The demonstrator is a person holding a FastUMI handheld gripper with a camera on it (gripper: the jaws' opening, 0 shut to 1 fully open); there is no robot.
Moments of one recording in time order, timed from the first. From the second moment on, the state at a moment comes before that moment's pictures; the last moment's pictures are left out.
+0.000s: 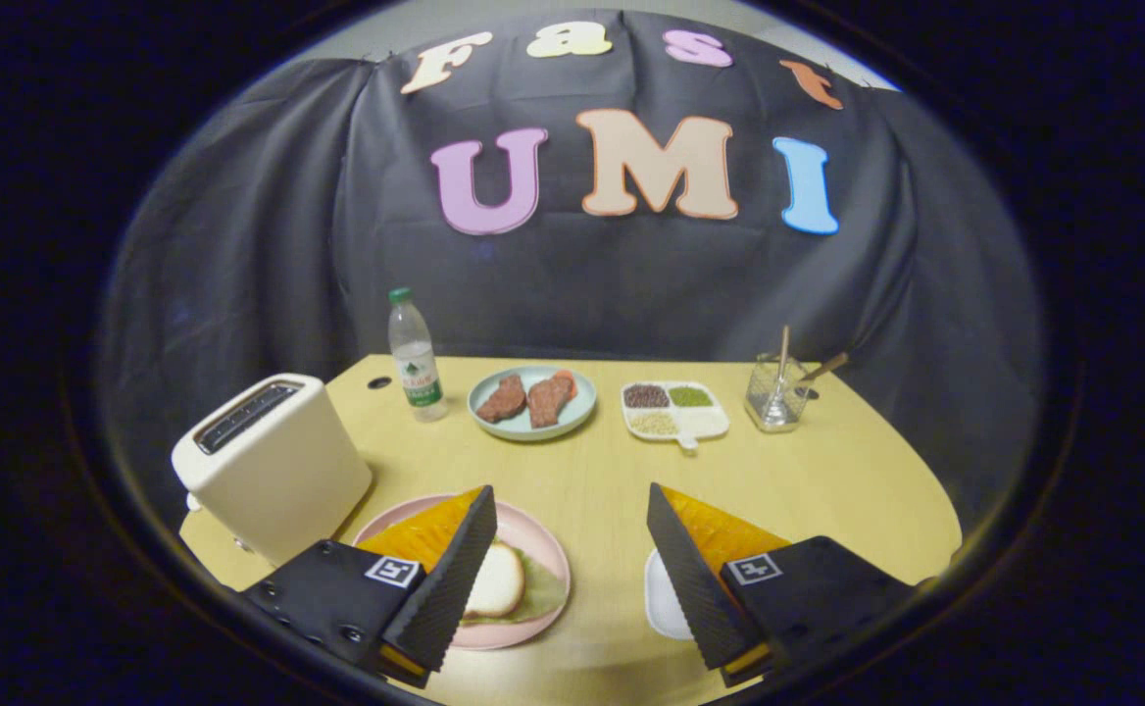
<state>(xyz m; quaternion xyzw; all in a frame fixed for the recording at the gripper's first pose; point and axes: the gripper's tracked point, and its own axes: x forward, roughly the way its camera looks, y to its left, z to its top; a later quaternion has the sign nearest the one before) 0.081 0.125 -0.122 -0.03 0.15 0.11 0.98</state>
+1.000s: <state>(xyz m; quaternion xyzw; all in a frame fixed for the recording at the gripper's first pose) 0.004 -0.008 0.062 0.03 -0.07 -0.01 1.00</state>
